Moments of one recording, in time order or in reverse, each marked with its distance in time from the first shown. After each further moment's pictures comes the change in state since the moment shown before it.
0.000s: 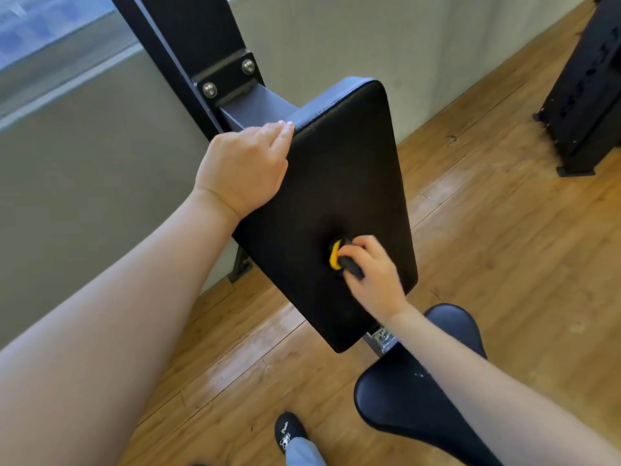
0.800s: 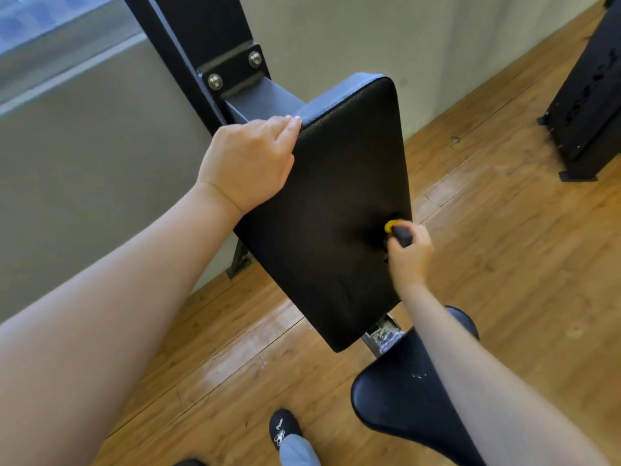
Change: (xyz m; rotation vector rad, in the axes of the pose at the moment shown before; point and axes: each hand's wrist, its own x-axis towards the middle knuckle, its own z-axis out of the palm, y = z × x) left_hand 0.001 0.000 -0.003 -0.023 -0.015 -0.017; right_hand 0.025 0.038 -0.006 0.264 0.305 0.712
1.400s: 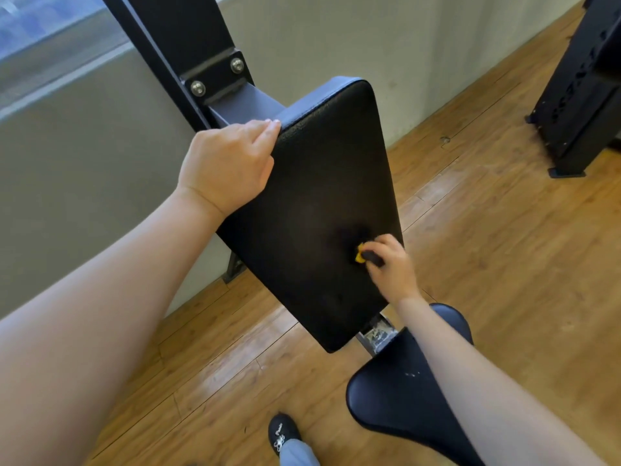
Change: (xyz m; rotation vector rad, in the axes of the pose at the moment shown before) left_hand -0.001 0.000 0.001 -0.014 -0.013 -0.031; right_hand -0.003 0.035 -0.011 -0.323 -0.264 -0.505
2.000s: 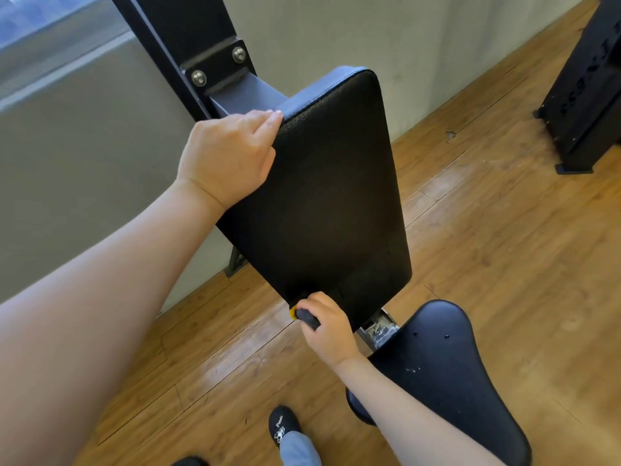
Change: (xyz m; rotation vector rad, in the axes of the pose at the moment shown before) left_hand 0.000 0.001 0.000 -0.006 0.003 -0.008; right_hand -0.090 -0.076 0.077 0.220 -0.178 -0.014
